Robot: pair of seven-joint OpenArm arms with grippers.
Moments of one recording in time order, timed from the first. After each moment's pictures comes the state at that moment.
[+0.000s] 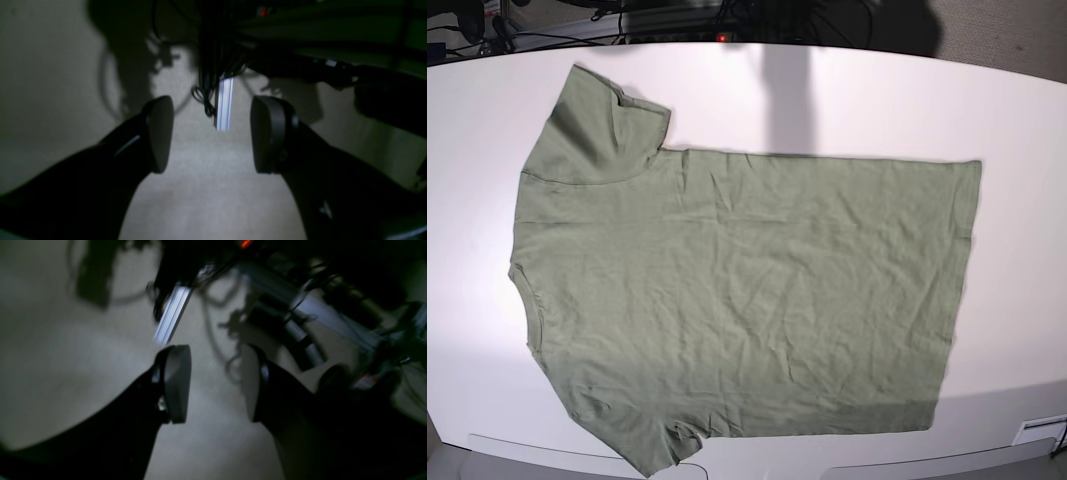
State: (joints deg) left arm 59.7 -3.4 -10.2 92.5 -13.9 -18.5 16.4; right arm -63.5 27.6 -10.6 86.4 1.4 5.2 -3.0
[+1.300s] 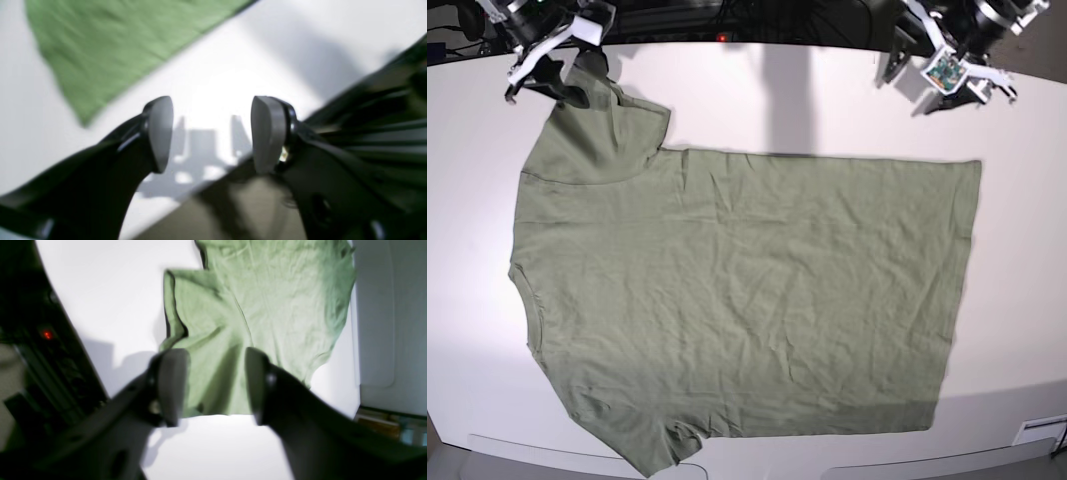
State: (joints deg) left arm 47.2 -15.1 -10.2 122.3 4.6 -34.8 16.5; right arm -58.8 40.4 2.3 115.8 -37.0 5.2 -1.8
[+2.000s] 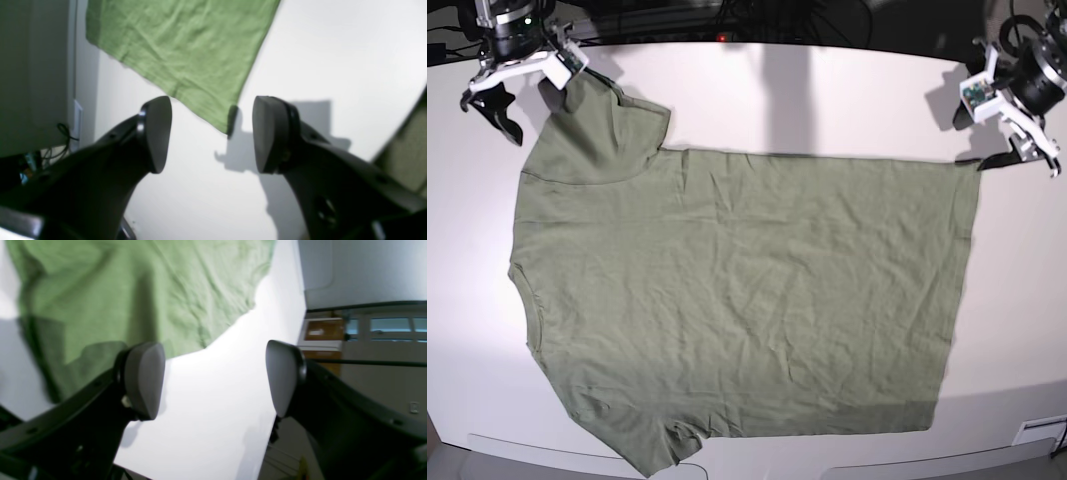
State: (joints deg) left arm 40.3 -38.4 -9.8 116.9 22.2 -31.4 3.9; right arm -56.4 37.0 0.0 116.0 -35.7 -11.3 -19.5
